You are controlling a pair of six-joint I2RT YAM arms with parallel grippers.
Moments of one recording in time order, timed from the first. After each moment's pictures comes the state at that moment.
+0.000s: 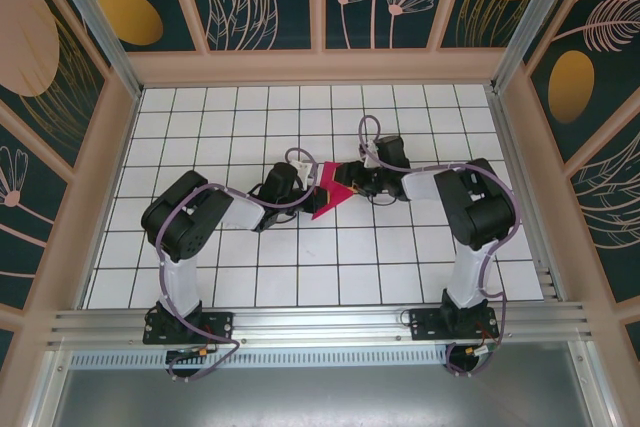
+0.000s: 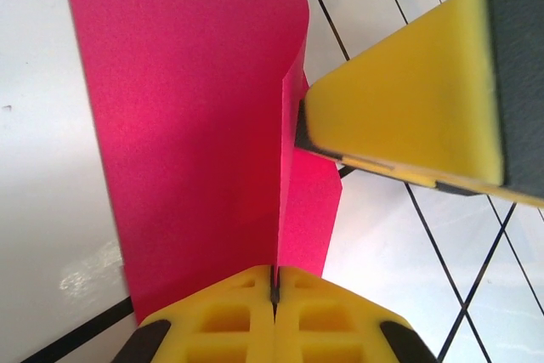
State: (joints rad) left arm -0.64 1.94 0.78 0.57 0.38 -0.60; right arm 0.40 1.89 0.90 0.23 -0.64 0.72
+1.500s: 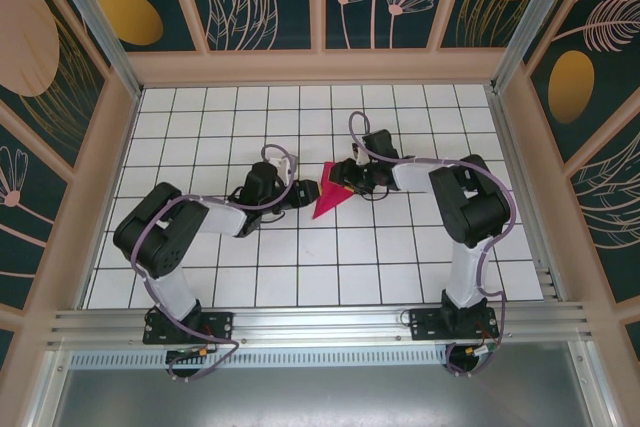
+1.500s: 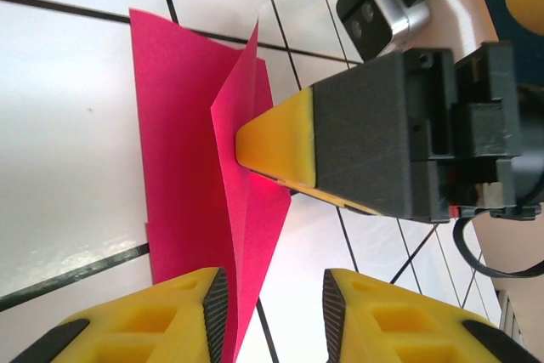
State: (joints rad) left arm -0.58 1.76 0.65 0.64 0.40 -0.79; right arm 0.45 1.94 1.05 -0.04 -0.51 0.70
